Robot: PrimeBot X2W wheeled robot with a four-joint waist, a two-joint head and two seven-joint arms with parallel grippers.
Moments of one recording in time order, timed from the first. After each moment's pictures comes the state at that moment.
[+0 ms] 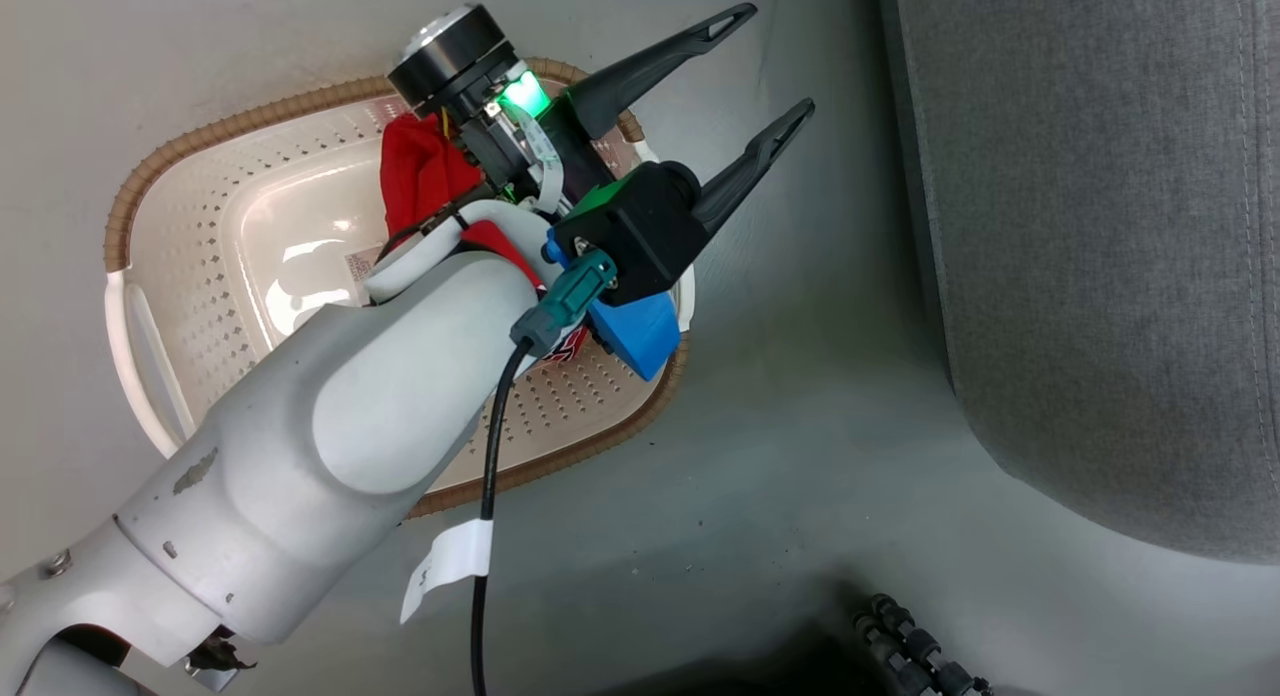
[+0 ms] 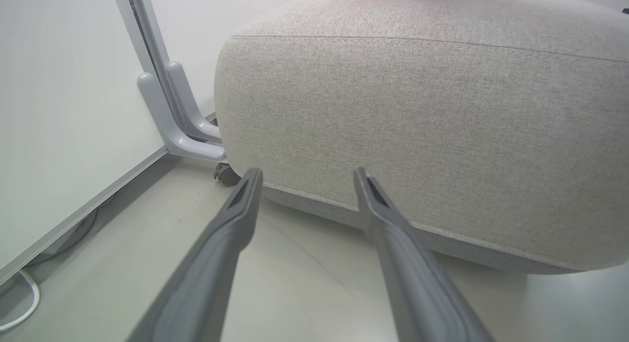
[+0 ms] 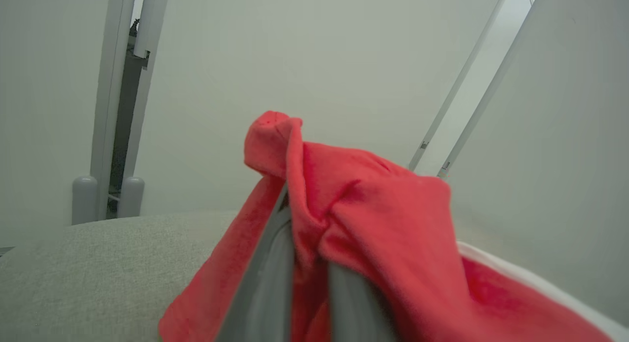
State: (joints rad) left arm -1.05 0.25 -0.95 0.42 -0.20 -0.13 -0.25; right arm -0.92 -0.40 -0.59 0.32 0.07 0.13 -0.26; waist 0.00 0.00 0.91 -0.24
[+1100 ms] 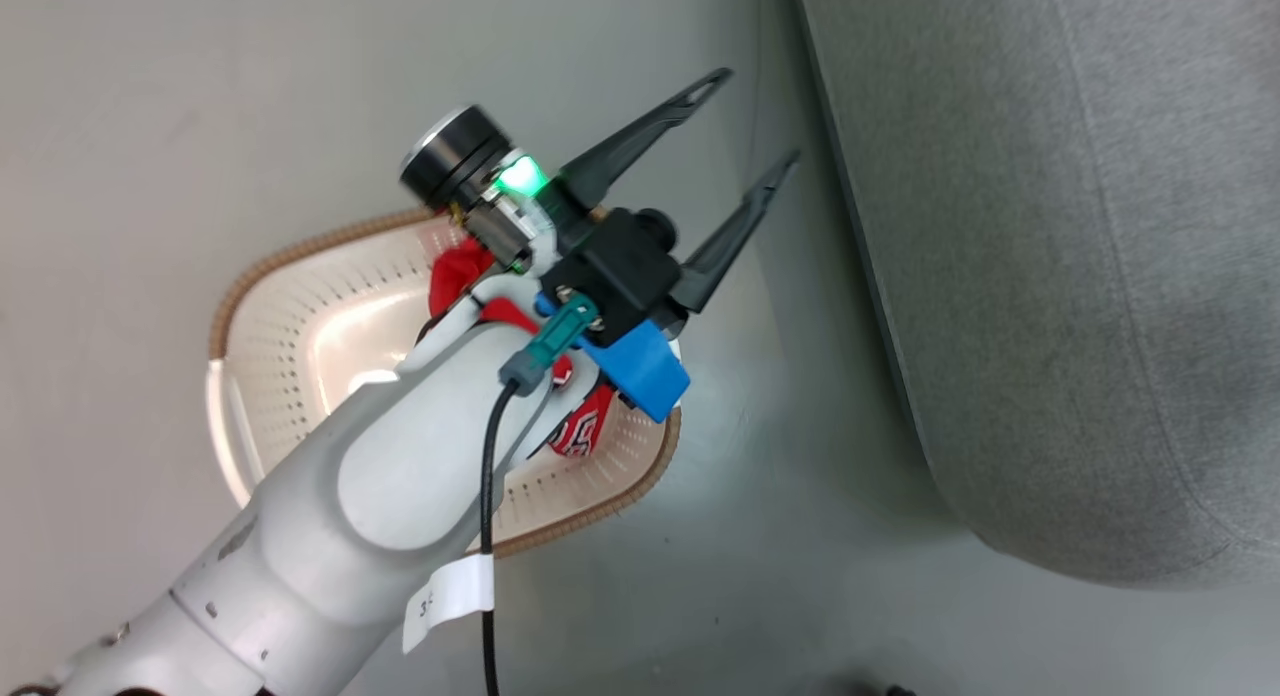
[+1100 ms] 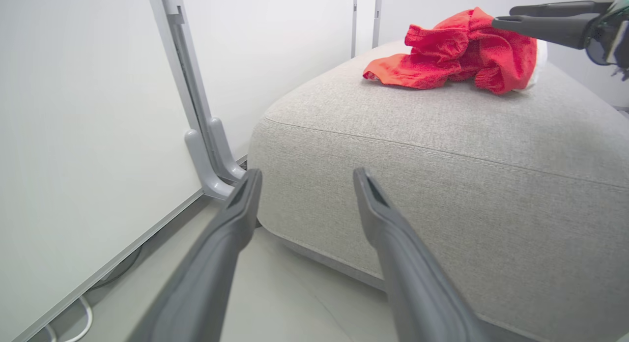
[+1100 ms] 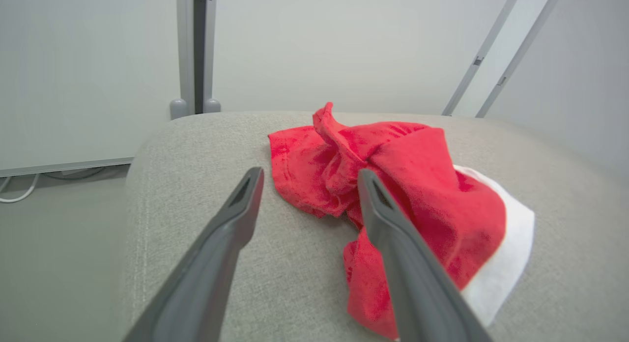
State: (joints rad) left arm -0.93 0.20 -0.90 0.42 -0.27 -0.08 -0.26; right arm -0.47 -0.18 -0.45 0.22 0.09 0.13 -0.26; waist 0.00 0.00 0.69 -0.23
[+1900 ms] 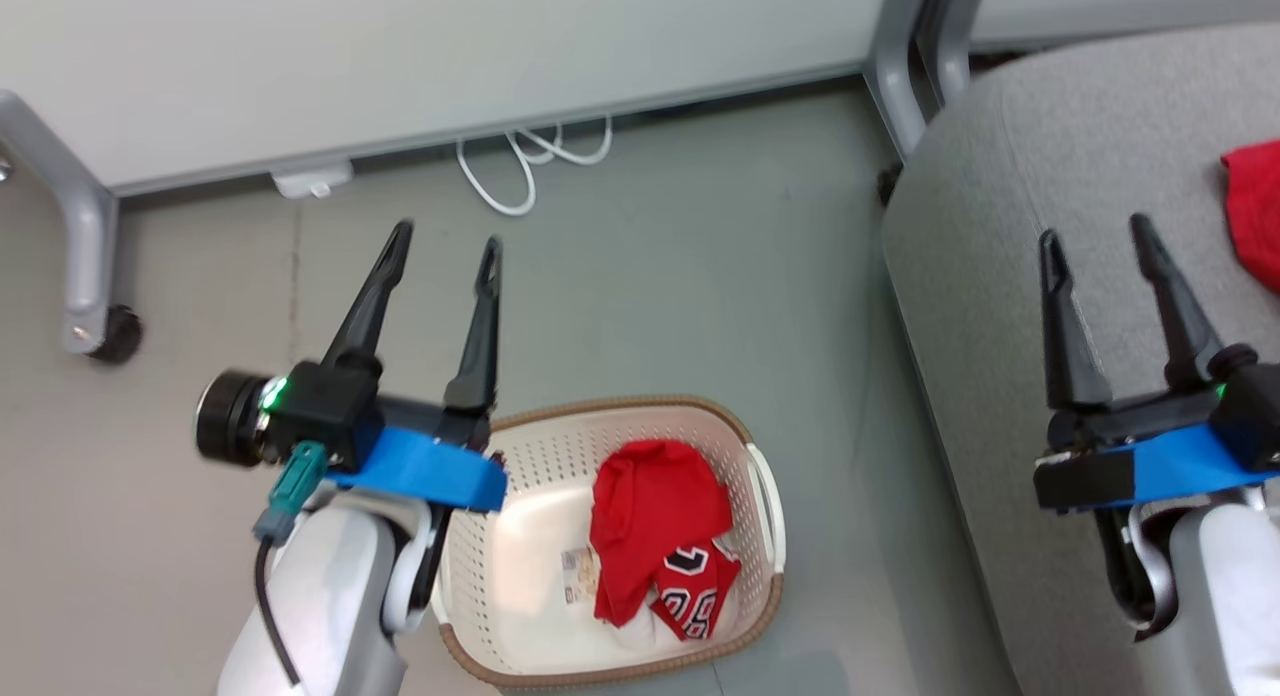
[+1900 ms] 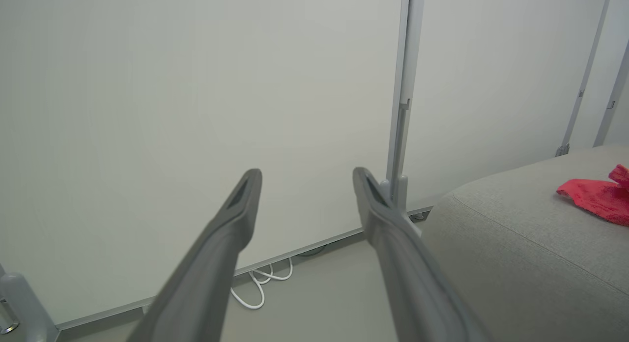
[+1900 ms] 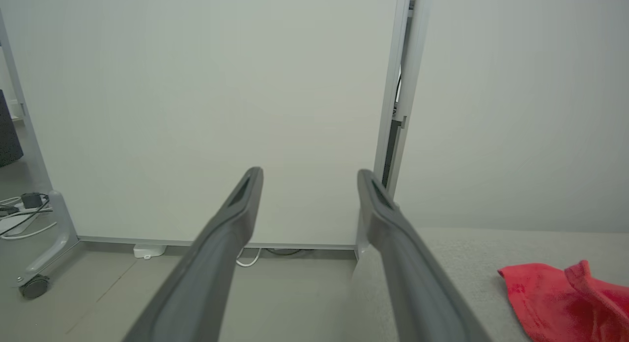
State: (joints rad) left arm -0.41 0.15 -0.34 0.26 -0.24 -0.02 -0.26; right arm -0.32 -0.16 -0.04 0.13 0.12 0.13 -0.26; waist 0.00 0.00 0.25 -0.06
